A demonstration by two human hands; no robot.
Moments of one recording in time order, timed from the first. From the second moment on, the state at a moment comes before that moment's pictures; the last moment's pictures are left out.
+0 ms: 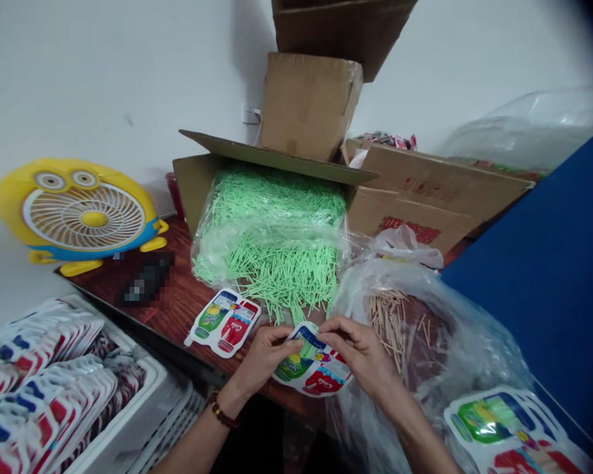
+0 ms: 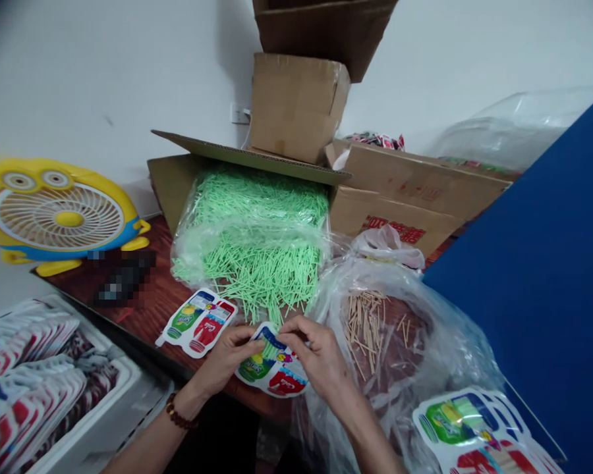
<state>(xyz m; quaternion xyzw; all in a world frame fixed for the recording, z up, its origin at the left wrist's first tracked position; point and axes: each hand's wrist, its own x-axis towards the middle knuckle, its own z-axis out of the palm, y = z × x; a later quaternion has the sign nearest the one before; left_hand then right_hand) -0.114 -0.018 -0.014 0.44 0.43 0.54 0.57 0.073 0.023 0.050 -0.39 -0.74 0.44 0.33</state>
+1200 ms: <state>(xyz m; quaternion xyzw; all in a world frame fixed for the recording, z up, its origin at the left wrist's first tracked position) -0.120 -0.022 -0.007 0.36 0.41 0.52 0.66 0.061 0.062 0.055 -0.34 -0.78 0.46 0.26</state>
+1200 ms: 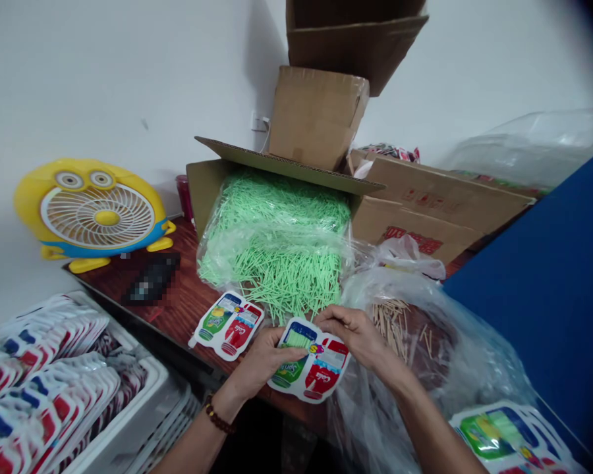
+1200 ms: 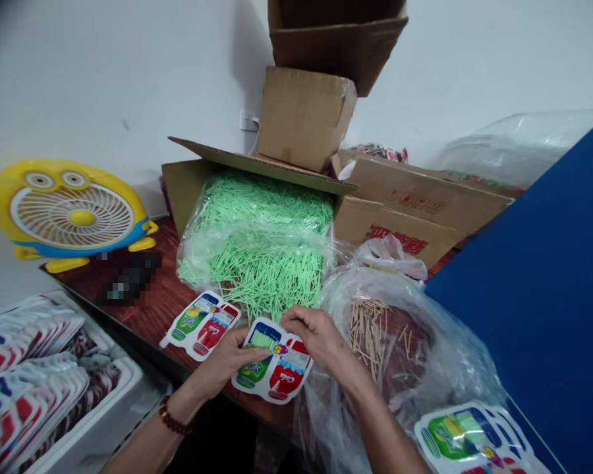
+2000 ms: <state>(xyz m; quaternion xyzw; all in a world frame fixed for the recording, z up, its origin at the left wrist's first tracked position) -0.109 -0.019 0.000 0.37 0.41 0.49 0.68 0.082 0.051 0.028 -0.37 -0.77 0.45 0.25</state>
